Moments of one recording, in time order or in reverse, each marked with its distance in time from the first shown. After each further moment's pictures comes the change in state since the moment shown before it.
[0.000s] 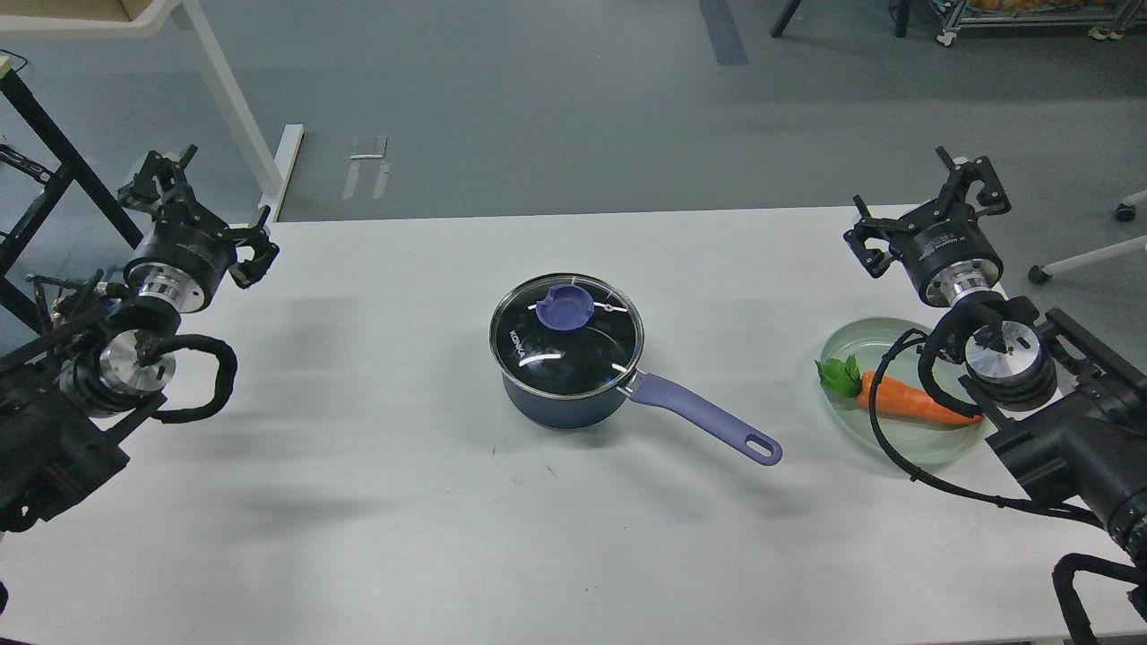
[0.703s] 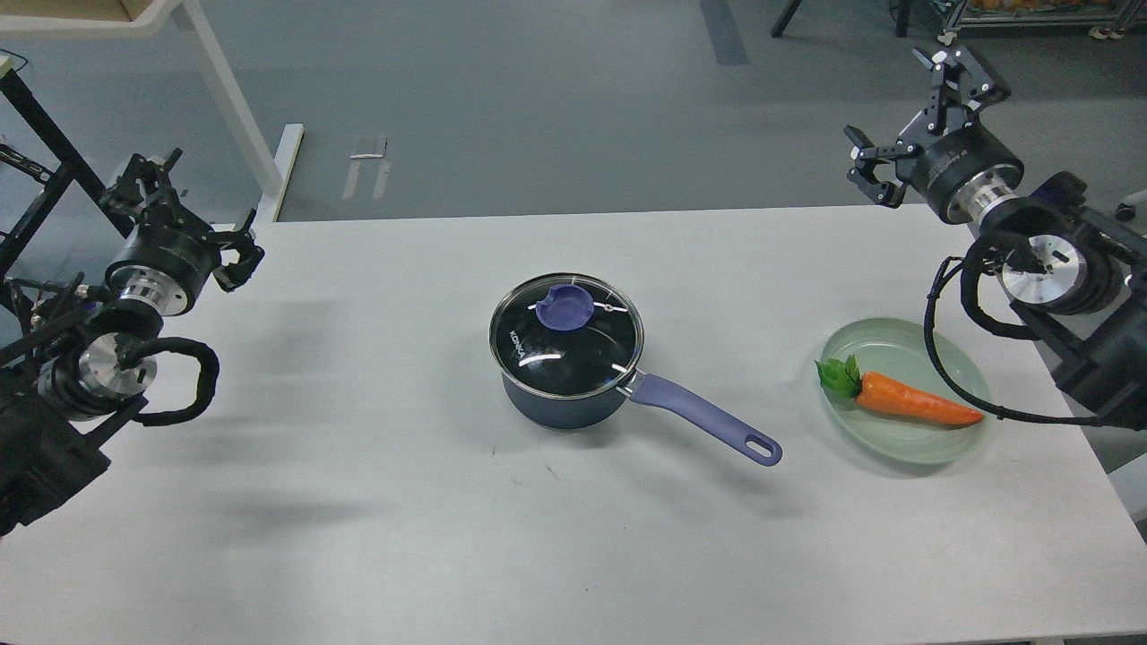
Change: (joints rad) left arm -0.007 0.030 -0.006 -0.001 -0.002 -0.006 0.015; right arm 0.300 -0.204 -0.487 0.089 -0.017 0.013 0.006
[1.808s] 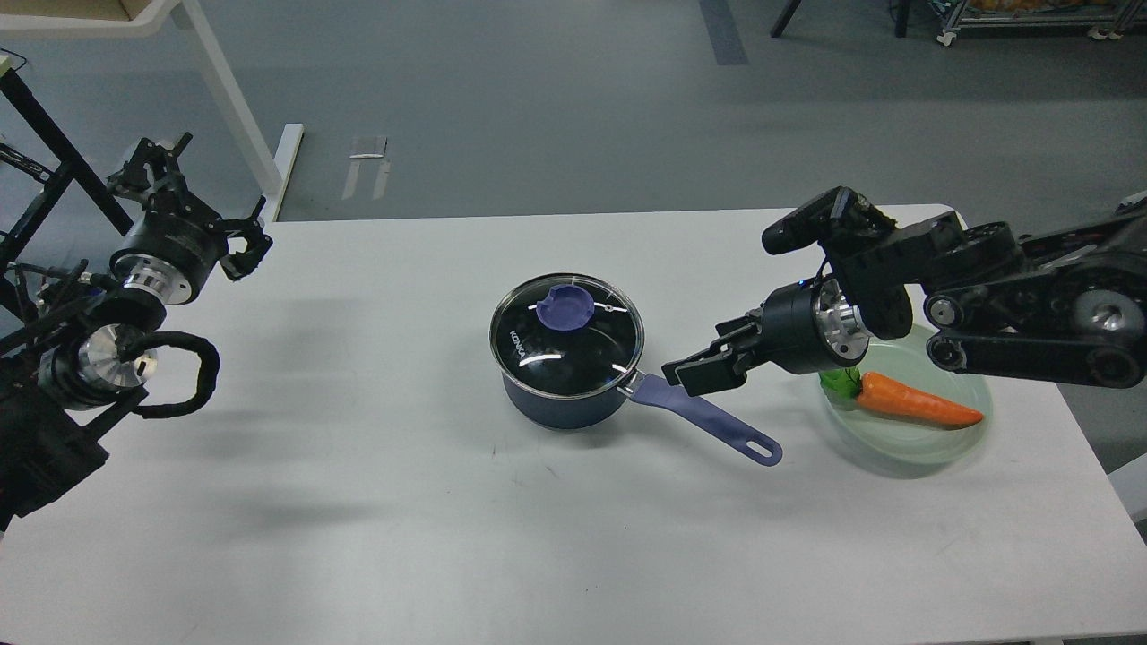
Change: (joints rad) left arm -0.021 0.009 0.017 -0.027 0.031 -0.016 -0.004; right arm 0.643 0.019 -1.135 0.716 -1.298 -0.122 0.017
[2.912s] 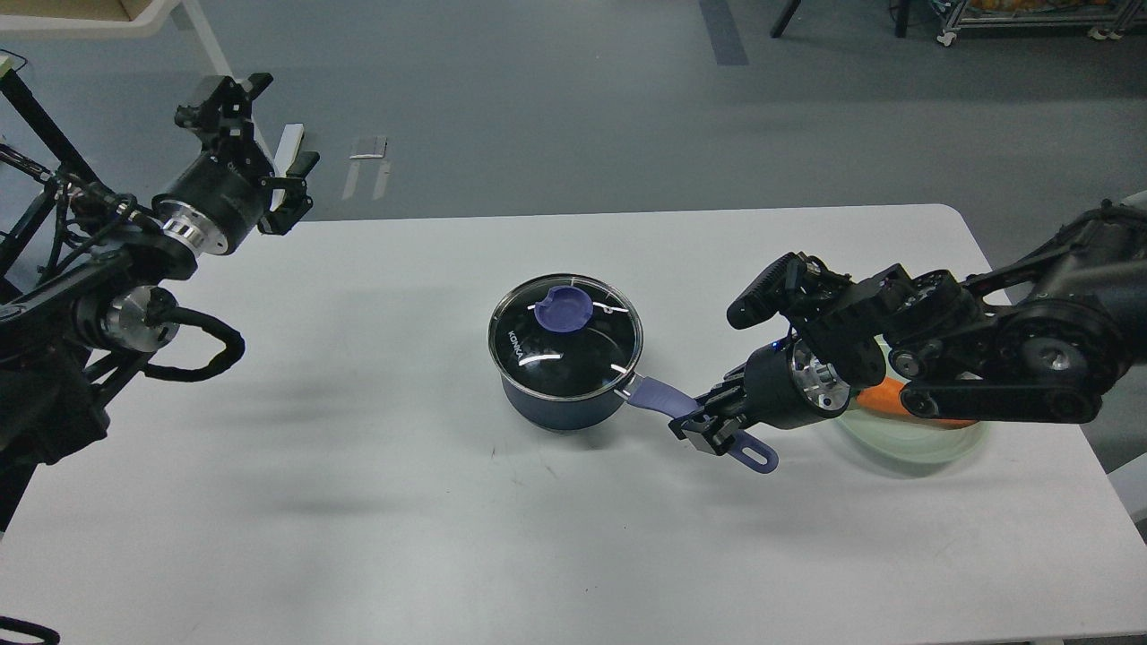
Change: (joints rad) left arm -0.128 -0.012 0.004 -0.056 0.437 0.015 0.000; right arm -0.029 0.066 -0.026 -0.009 -0.044 -0.001 -0.008
